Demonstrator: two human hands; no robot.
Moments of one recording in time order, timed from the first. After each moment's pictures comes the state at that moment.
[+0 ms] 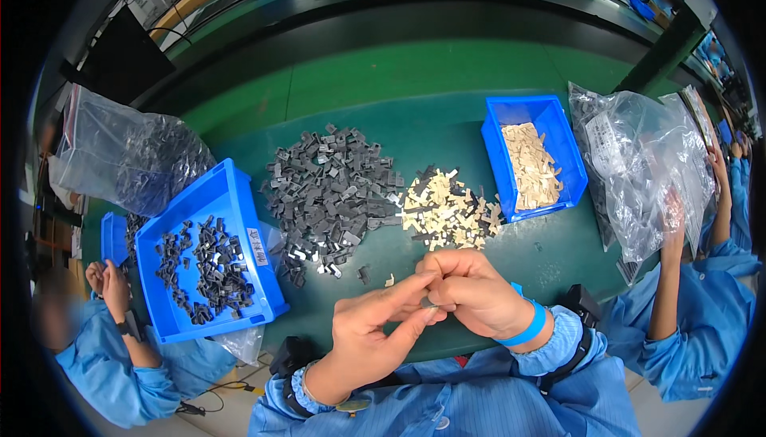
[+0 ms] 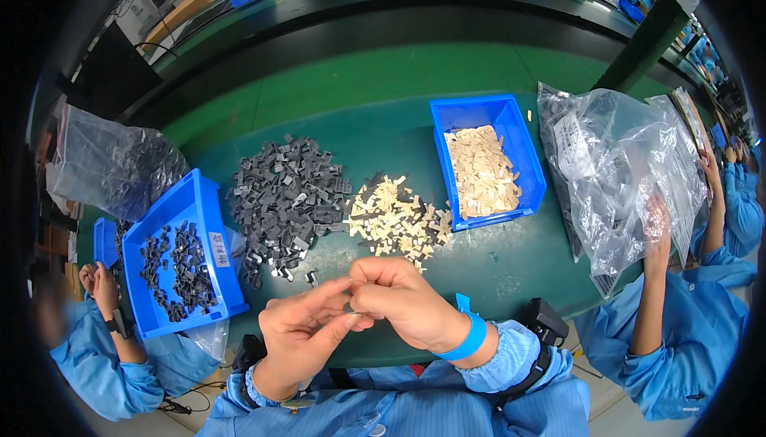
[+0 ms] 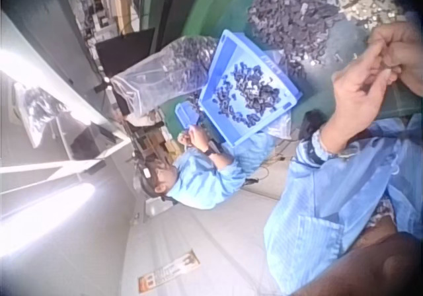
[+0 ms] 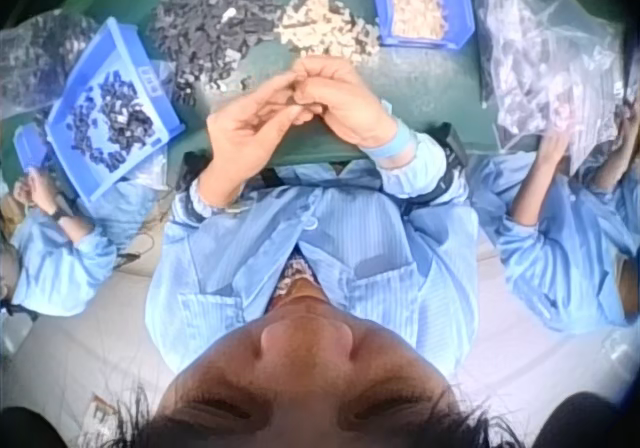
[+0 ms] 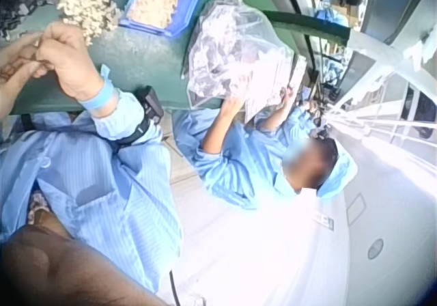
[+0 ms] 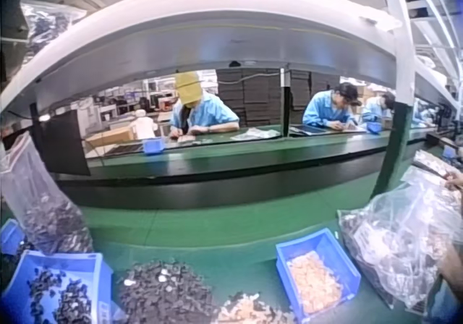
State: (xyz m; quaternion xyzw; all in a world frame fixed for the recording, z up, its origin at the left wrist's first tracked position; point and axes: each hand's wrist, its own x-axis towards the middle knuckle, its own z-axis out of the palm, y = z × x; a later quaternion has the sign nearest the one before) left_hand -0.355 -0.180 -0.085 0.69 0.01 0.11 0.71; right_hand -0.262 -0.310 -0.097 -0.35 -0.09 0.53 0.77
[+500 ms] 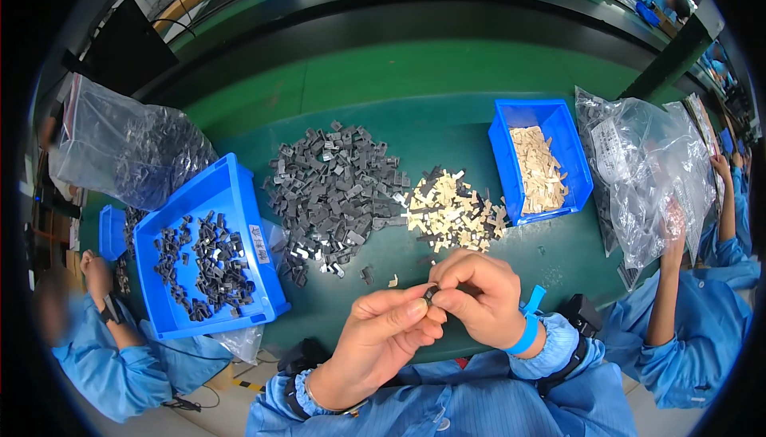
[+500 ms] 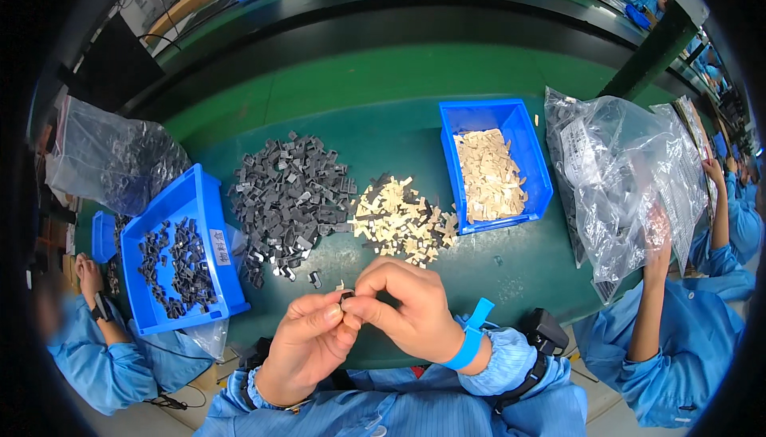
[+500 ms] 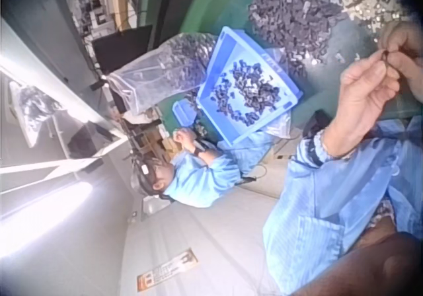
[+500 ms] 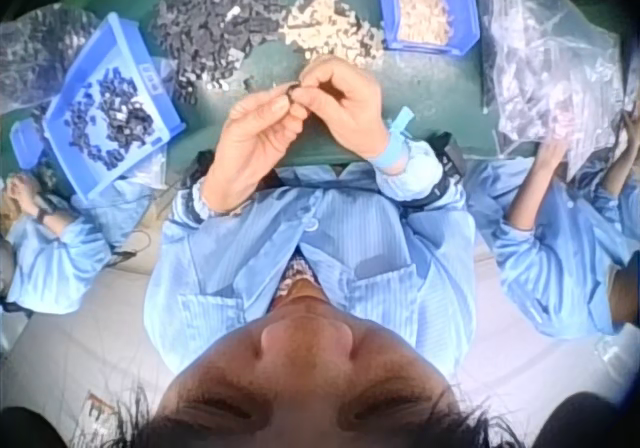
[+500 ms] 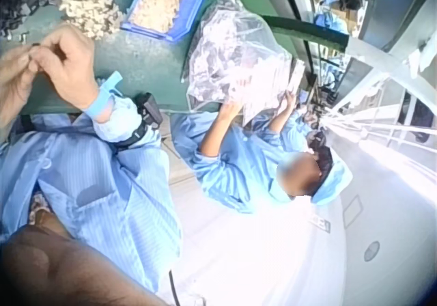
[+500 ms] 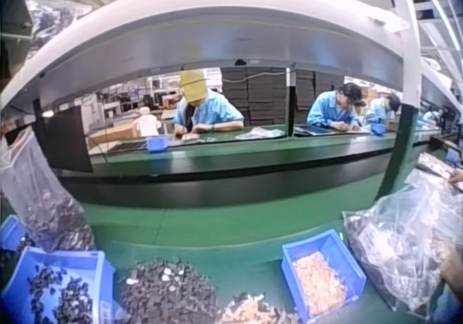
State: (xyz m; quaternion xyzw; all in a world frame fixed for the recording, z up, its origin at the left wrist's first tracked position) left_hand -0.363 -0.178 -0.090 0.20 0.16 -0.06 0.96; right_hand -0.268 -0.306 -0.101 -0.56 -0.31 0.18 0.74
